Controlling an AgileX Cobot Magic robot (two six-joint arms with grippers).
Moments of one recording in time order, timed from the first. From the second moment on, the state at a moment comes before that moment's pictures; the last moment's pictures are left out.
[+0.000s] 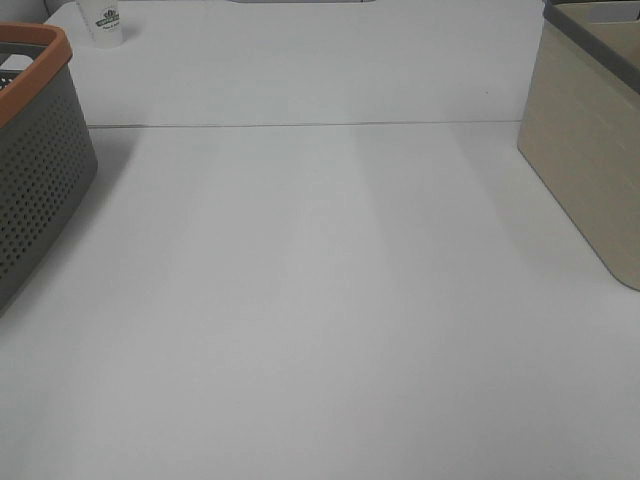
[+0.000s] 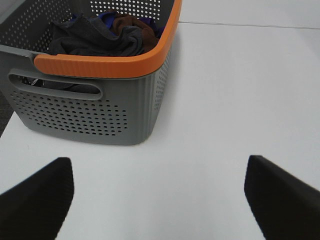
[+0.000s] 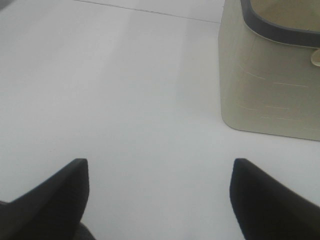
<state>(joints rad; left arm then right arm) -0.02 0.00 -0.51 0.00 1.05 -0.06 0.15 0.00 -0.50 -0.01 1.05 -0.08</state>
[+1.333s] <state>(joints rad) -0.02 0.09 -0.57 0.06 0.99 -0.12 0.15 0.00 -0.50 -0.01 1.05 -0.08</state>
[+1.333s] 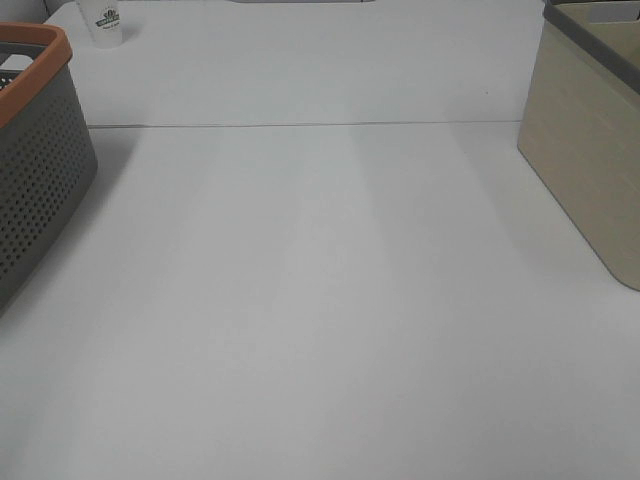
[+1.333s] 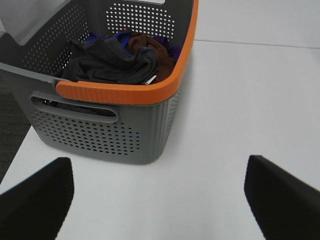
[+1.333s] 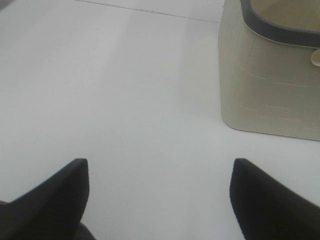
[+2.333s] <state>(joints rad) -0.02 0.88 -0.78 0.59 0.62 -1.04 0.15 0.00 -0.50 -0.01 1.05 -0.08</state>
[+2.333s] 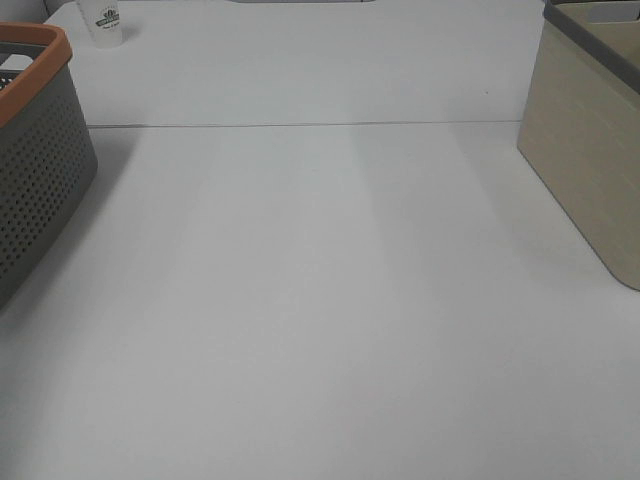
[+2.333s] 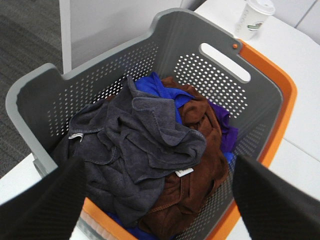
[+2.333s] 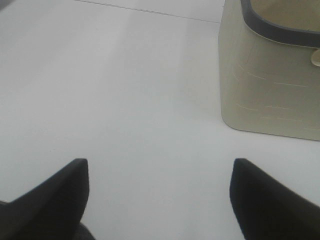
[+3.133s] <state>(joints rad) -0.02 1.41 -1.04 0.81 0.63 -1.67 0.15 0.00 -0.50 -0.01 1.05 -0.08</state>
